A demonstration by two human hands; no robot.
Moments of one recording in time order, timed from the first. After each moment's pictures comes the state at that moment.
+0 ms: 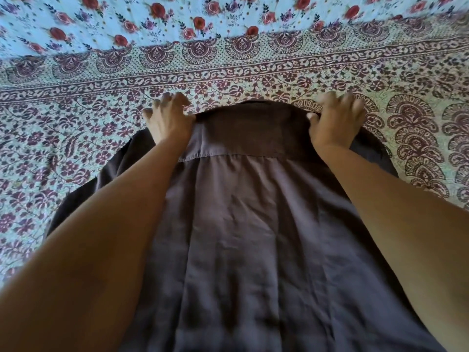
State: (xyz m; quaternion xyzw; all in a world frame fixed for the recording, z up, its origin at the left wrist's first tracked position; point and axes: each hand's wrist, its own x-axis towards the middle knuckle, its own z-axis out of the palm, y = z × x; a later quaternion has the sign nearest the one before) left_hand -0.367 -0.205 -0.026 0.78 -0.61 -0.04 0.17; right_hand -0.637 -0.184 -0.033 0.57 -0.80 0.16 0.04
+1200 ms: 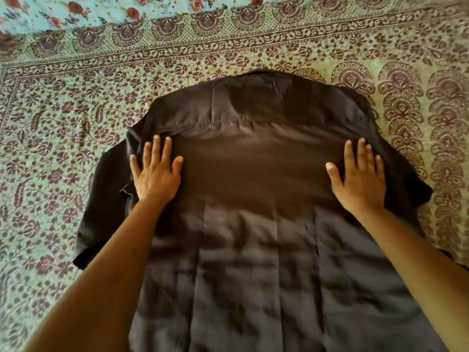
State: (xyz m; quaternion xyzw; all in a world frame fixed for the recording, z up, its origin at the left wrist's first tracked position) left_hand -0.303 -0.027 -0.053 0.78 -0.62 -0.10 -0.03; right_hand -0.685 0.001 -0.060 0.63 -0.77 0.00 -0.06
